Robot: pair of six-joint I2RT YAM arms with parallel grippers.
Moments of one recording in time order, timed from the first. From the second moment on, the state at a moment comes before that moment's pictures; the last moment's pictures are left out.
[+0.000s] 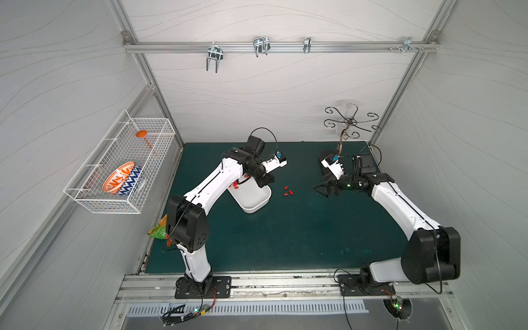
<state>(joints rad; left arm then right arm) -0.50 1.82 1.69 -0.96 0.42 0.54 0.17 1.39 1.08 -0.57 -0.73 -0.41</state>
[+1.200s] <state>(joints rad) -0.62 2.31 1.92 -0.84 0.25 0.51 -0.01 1.37 1.07 -0.54 -0.66 -0.30</state>
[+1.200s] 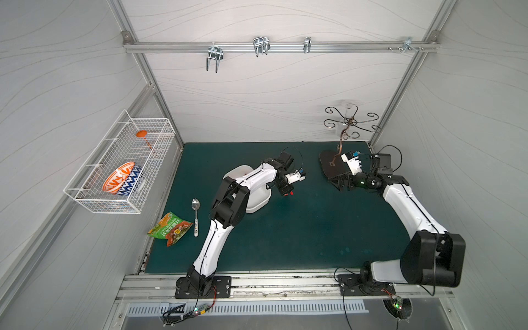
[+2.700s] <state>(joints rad) -0.55 1.89 1.39 -1.04 0.32 0.57 0.00 1.36 1.06 -0.54 -0.76 -0.30</state>
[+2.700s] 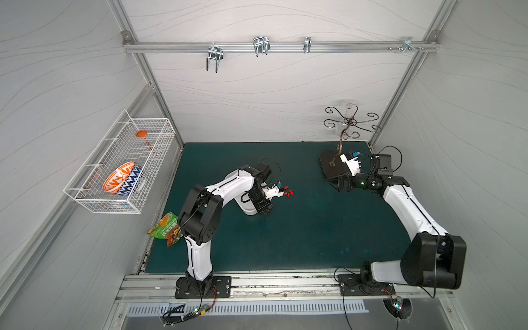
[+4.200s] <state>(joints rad) 0.18 1.51 1.28 -0.95 0.46 0.33 0.93 2.21 1.75 -0.66 -0.39 -0.89</state>
